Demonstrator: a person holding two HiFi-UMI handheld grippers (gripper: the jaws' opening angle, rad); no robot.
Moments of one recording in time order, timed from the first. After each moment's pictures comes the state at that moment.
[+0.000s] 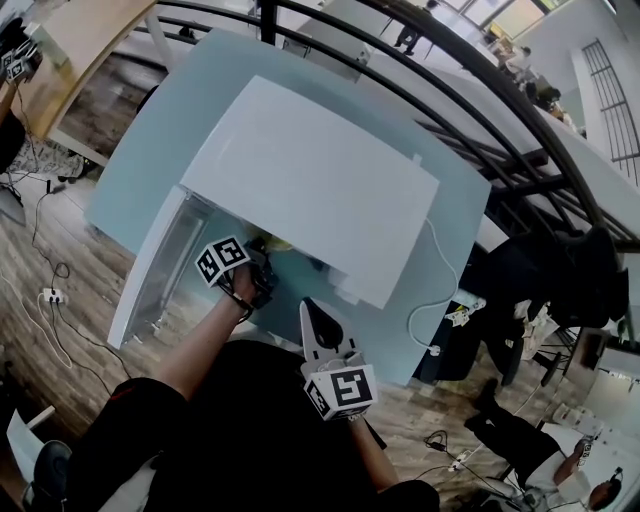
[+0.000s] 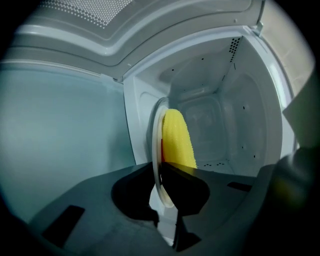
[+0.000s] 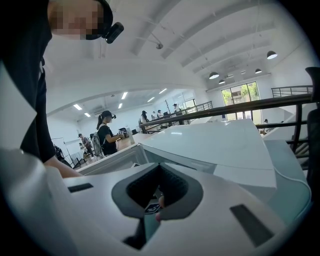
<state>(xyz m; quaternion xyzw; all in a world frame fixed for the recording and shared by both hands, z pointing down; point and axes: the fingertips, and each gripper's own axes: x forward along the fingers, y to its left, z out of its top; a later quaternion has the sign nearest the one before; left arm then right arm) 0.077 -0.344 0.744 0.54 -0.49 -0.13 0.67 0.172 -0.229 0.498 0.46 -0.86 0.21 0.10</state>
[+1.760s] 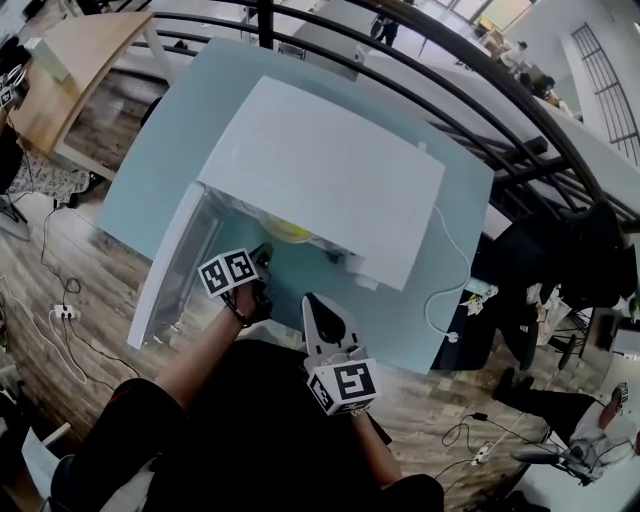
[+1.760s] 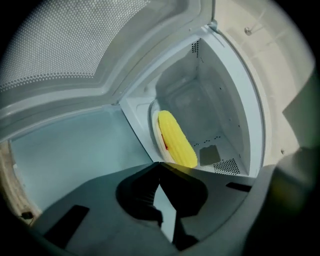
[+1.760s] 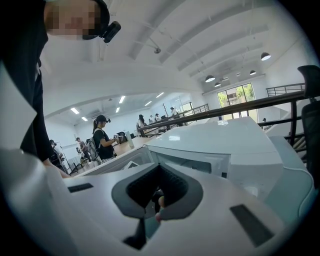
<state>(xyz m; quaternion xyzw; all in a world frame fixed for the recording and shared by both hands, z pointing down) 0.050 -0.296 0.721 0.62 -0.49 0.01 0.61 0.141 -0.207 0.497 0.48 -0.85 0.22 0.08</state>
